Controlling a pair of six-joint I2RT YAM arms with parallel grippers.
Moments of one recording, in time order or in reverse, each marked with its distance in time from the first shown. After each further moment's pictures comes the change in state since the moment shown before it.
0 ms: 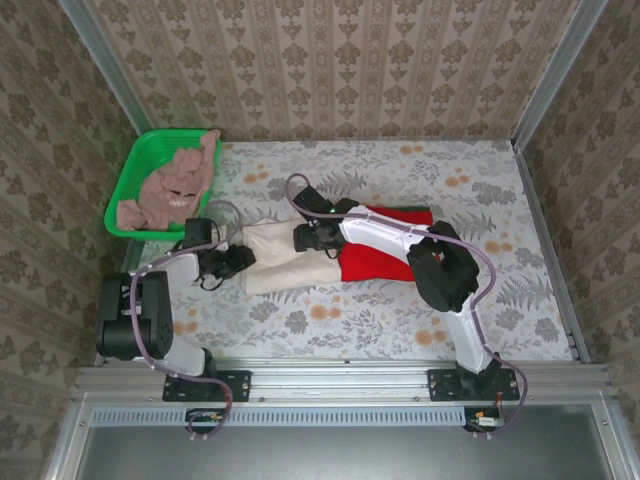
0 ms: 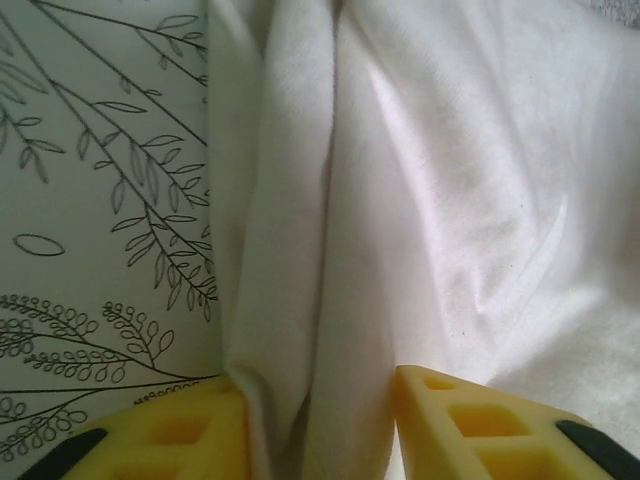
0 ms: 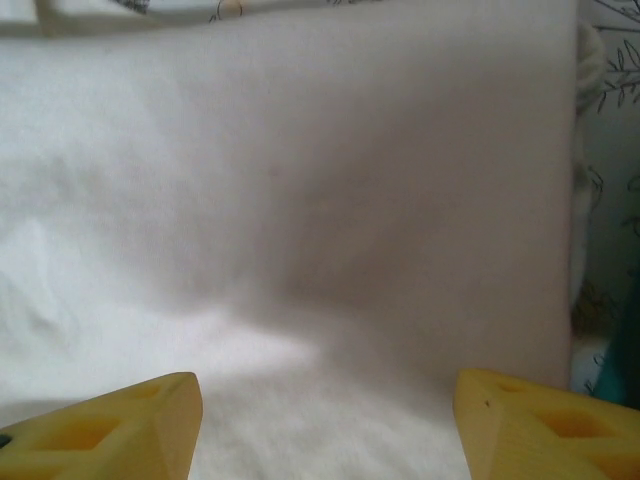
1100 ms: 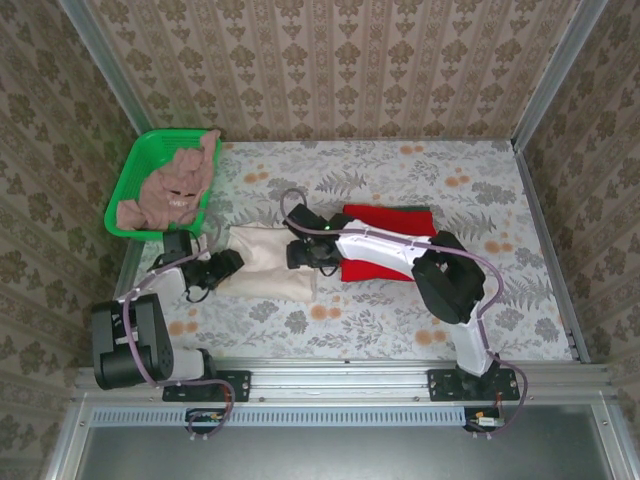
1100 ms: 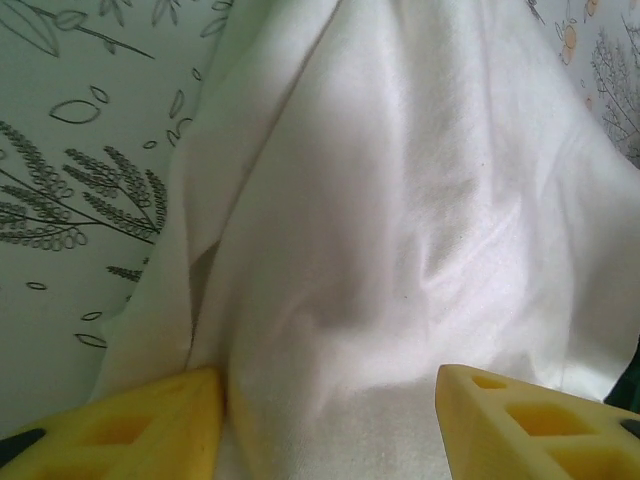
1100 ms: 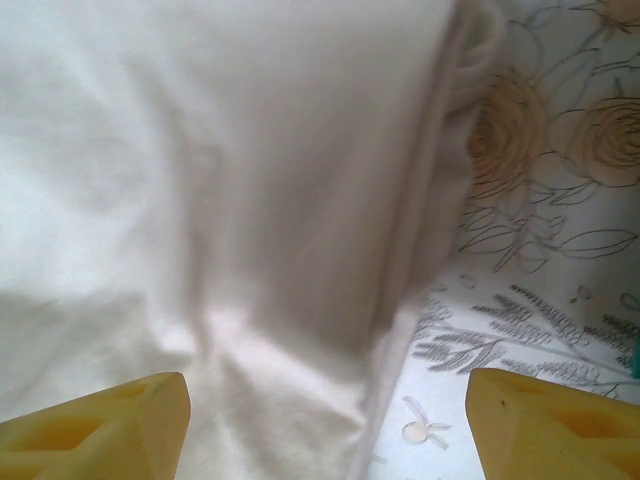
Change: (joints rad) left arm 0.122 -0.148 -0.091 -0.046 0.045 0.016; right arm 0.081 -0.088 -0.137 0.015 0.001 0.152
